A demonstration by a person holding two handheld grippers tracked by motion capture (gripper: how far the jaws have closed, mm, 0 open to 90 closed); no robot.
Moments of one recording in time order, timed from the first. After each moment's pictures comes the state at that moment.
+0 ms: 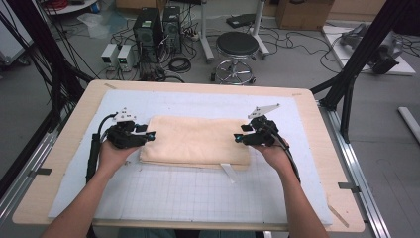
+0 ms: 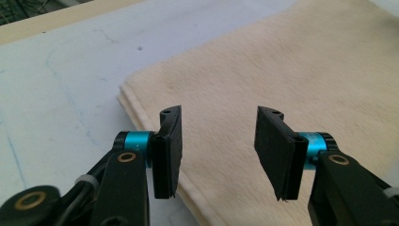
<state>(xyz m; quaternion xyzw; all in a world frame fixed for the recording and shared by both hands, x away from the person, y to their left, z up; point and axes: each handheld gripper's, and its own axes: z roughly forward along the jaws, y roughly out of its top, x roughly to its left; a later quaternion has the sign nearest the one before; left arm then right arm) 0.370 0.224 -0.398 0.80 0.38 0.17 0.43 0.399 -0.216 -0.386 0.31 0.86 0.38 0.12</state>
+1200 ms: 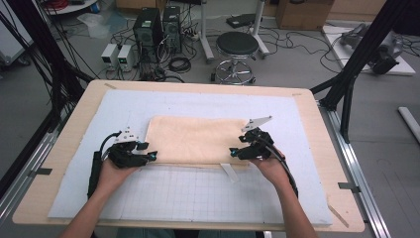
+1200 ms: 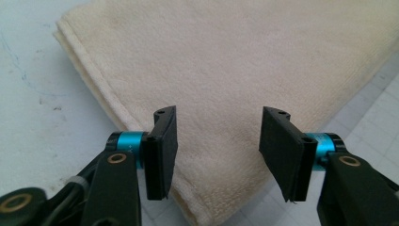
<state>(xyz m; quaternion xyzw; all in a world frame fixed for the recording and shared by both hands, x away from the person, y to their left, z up) 0.336 0.220 -0.424 0.81 0.37 0.15 0.43 0.371 -0.201 -0.398 0.31 0.88 0.35 0.12</state>
